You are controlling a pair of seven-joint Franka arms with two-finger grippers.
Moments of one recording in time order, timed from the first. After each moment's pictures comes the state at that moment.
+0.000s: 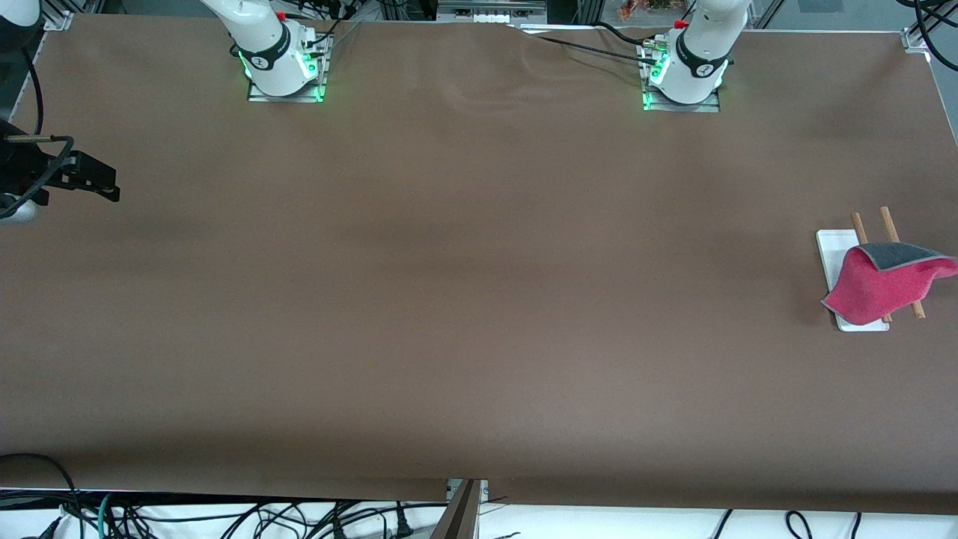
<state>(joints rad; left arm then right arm) 0.74 0.69 -0.04 -1.25 -0.08 1.82 1.93 -0.04 0.11 0.04 -1.47 -0.07 1.51 -0.07</state>
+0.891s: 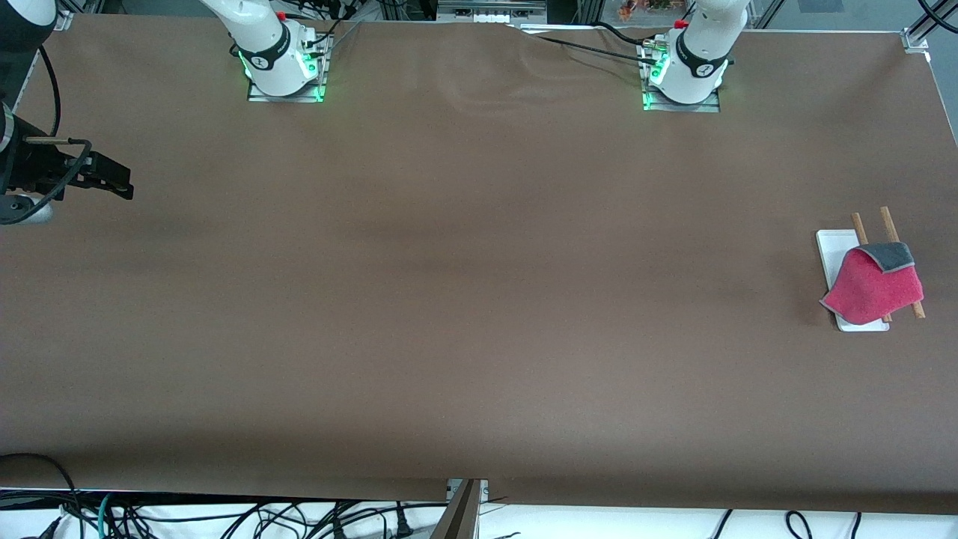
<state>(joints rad) 0.61 0.52 -0.07 -1.20 -0.08 1.61 1.64 -0.02 0.11 0.04 -1.48 -0.07 1.51 -0.04</state>
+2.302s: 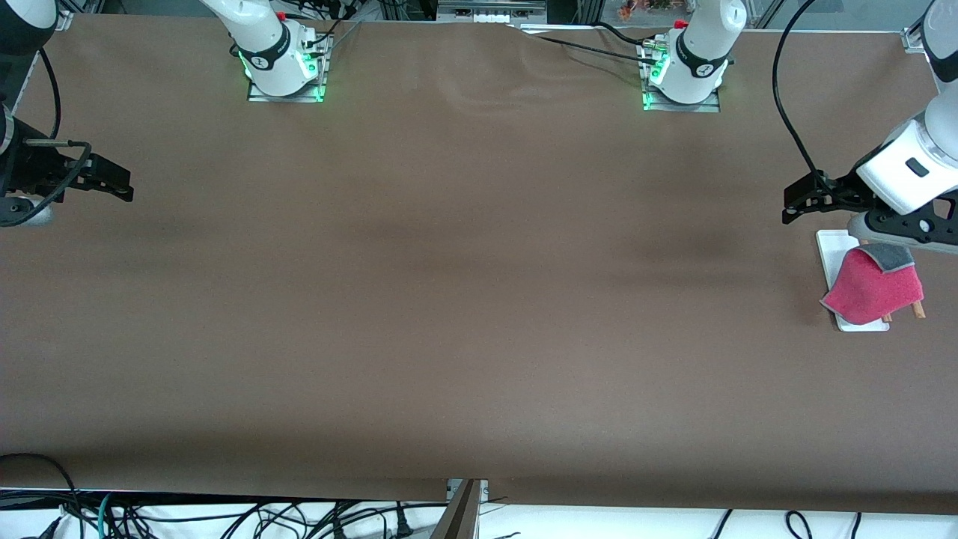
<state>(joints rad) 0.01 0.05 -0.06 -1.65 -0.01 1.72 0.09 -0.02 0.11 0.04 -1.48 -0.07 1.51 -0.04</state>
